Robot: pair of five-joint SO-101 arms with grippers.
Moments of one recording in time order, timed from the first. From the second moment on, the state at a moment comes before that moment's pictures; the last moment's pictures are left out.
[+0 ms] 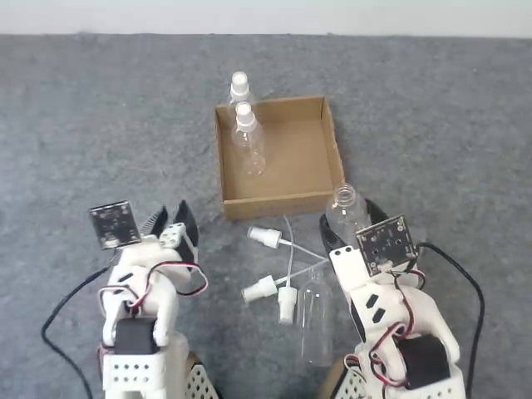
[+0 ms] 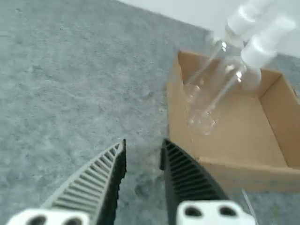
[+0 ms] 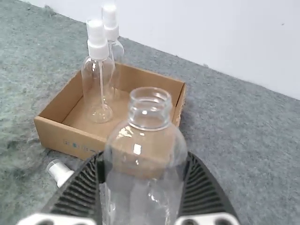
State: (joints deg) left arm -6.0 -103.5 96.6 49.9 20.4; right arm -19.8 -103.4 75.6 58.4 9.1
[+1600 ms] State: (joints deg) left arm 0.7 -87.3 61.5 68.1 26.2; right arm -13.0 -103.1 78.4 57.8 6.2
